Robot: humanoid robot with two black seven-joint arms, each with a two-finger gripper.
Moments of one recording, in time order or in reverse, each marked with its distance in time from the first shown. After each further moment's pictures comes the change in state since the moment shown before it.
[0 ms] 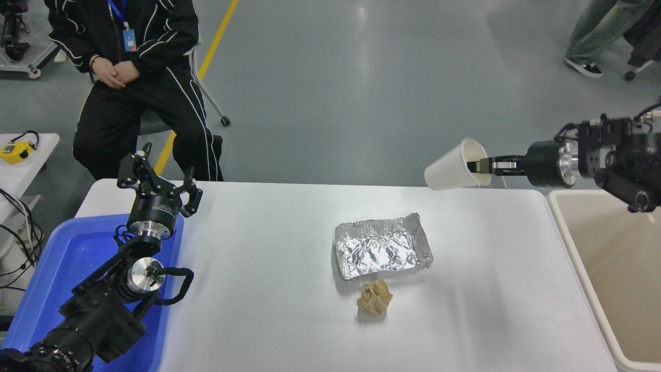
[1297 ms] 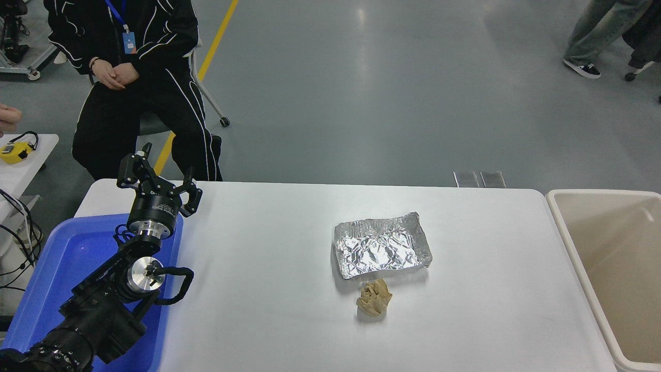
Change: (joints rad) left arm 0.000 0.000 0.000 0.000 0.000 0.000 0.000; right arm -0.530 -0.006 0.172 -0.397 0.368 -0.086 -0.871
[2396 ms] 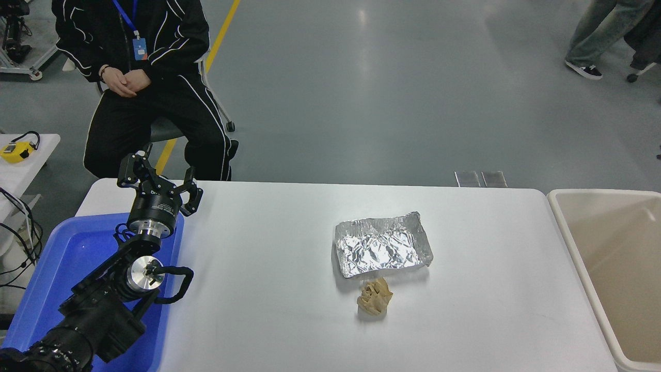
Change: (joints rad) left arm 0.000 0.000 0.000 0.000 0.000 0.000 0.000; right arm 0.397 -0.069 0.827 0.216 0.018 -0.046 0.000
